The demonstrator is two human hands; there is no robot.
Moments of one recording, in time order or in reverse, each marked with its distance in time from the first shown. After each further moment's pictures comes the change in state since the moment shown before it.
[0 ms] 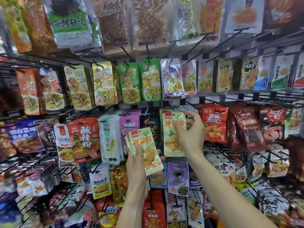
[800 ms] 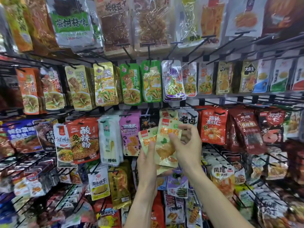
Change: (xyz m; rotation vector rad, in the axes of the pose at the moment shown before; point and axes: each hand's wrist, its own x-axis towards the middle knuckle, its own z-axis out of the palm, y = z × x) left_hand -0.008 0.007 0.031 0.052 -0.003 -0.085; right_hand -0.039 0.006 -0.005 0.092 -0.123 0.001
